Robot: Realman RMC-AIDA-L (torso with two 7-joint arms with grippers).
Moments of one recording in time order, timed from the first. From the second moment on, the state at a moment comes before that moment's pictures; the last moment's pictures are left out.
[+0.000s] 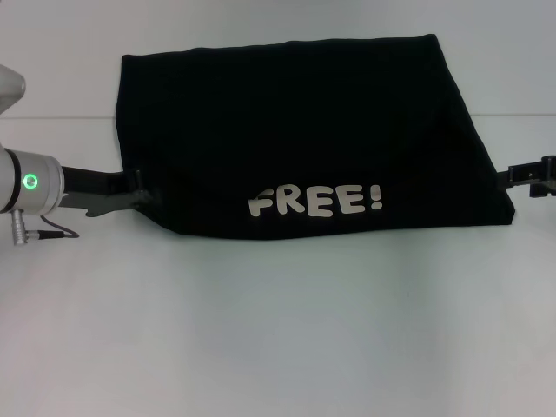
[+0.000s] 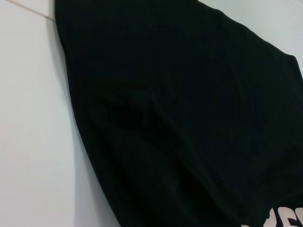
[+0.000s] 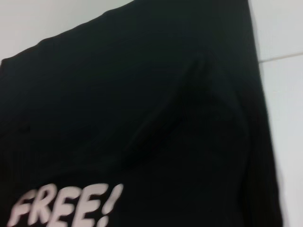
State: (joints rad) left arm -0.79 -1.98 0.61 0.54 2.44 1.10 -2.51; right arm 0.73 1.89 -0.71 -0.67 -2.43 -1.20 2.48
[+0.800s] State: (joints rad) left arm -0.78 -1.98 0.61 0.54 2.42 1.09 -2.51; right arm 0.77 1.97 -0.79 -0.53 -2.44 -0.91 2.43
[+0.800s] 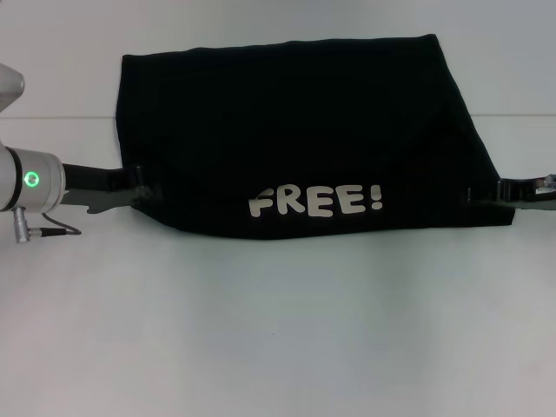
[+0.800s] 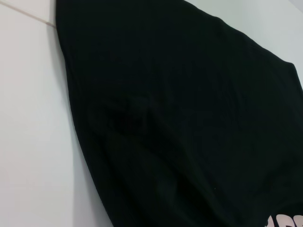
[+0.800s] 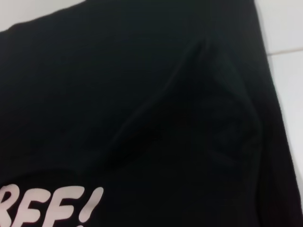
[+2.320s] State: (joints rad) left arm -0.78 -1.94 0.63 0.65 2.48 1.49 -2.47; right arm 0.63 1.90 -0.79 -0.80 -2.48 -1.38 2.64
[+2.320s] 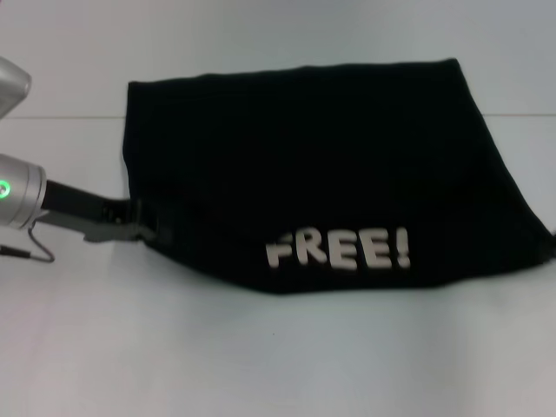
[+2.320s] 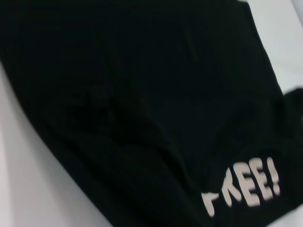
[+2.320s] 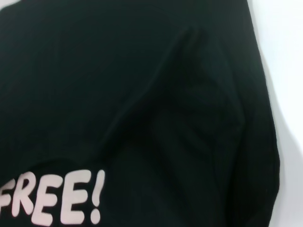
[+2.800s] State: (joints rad) left arm -0.70 -1.96 0.62 0.72 2.58 1.93 -2.35; right arm 0.40 2.01 -0.75 -1.16 -2.54 -1.82 2.68
